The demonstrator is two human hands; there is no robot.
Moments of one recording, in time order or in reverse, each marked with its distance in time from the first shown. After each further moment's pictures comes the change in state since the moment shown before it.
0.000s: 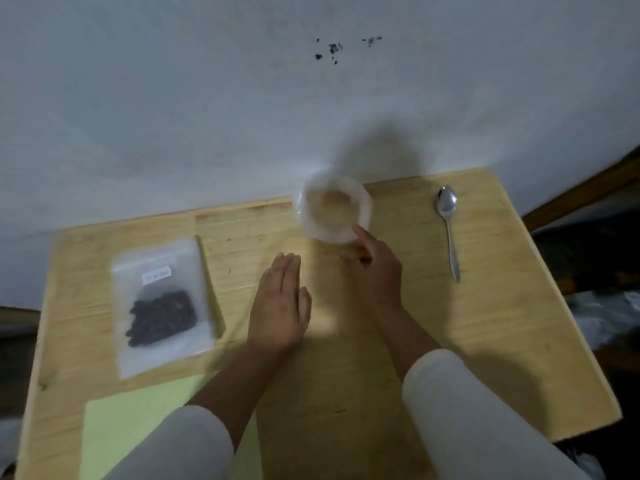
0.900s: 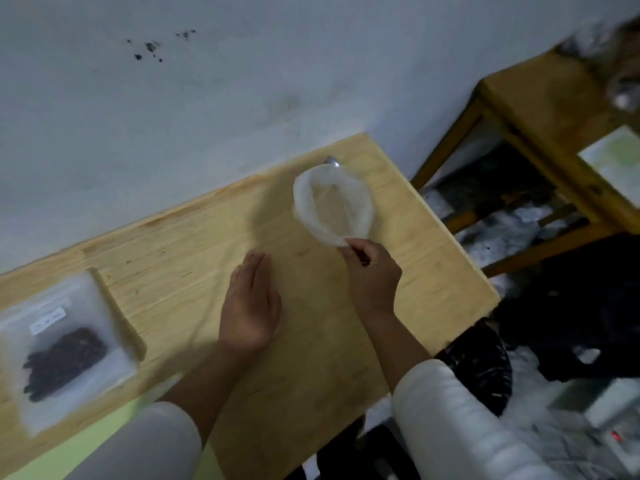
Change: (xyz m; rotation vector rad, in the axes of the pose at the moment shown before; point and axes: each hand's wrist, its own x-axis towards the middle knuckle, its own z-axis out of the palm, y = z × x) left_hand -0.009 0.047 0.019 -0.116 -0.098 0.279; right_hand -0.068 0.034 -0.087 0.051 0.475 0.186
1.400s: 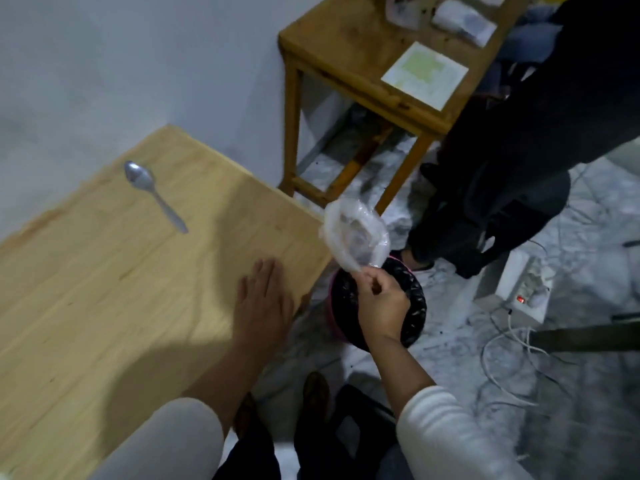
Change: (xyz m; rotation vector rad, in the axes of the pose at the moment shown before) left_hand -0.024 0.186 0.135 0.185 -0.270 0.421; right_hand -0.060 0.153 -0.199 0.012 0.452 0.449
